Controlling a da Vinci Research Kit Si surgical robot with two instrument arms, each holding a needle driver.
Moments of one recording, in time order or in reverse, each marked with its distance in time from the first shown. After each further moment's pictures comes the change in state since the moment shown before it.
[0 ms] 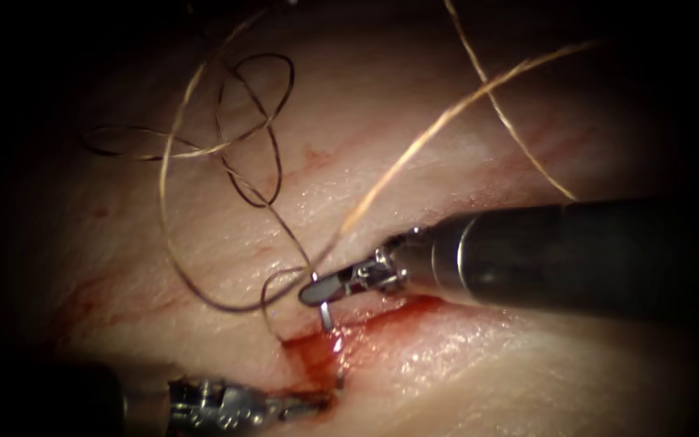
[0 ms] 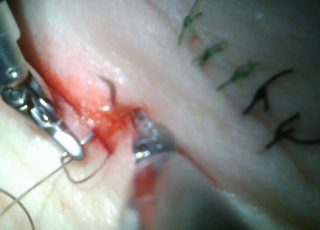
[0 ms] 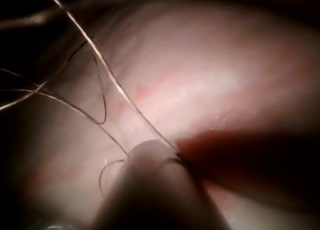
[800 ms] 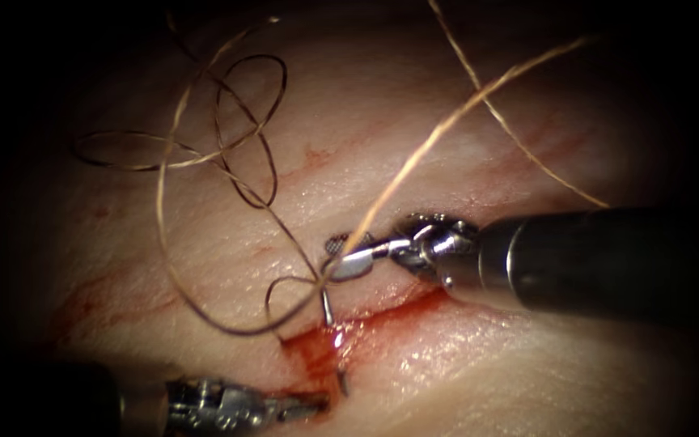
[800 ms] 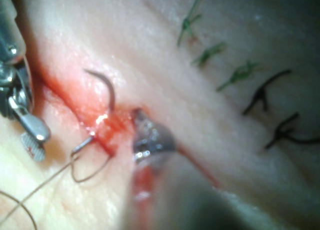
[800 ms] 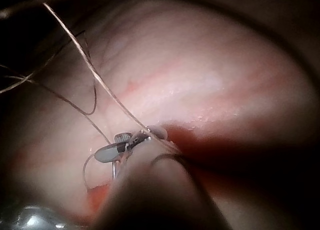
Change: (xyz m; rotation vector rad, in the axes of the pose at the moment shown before) right arm 0.004 -0.001 -0.005 0.026 0.131 -0.669; left arm 0.001 0.000 0.000 0.015 0.015 0.034
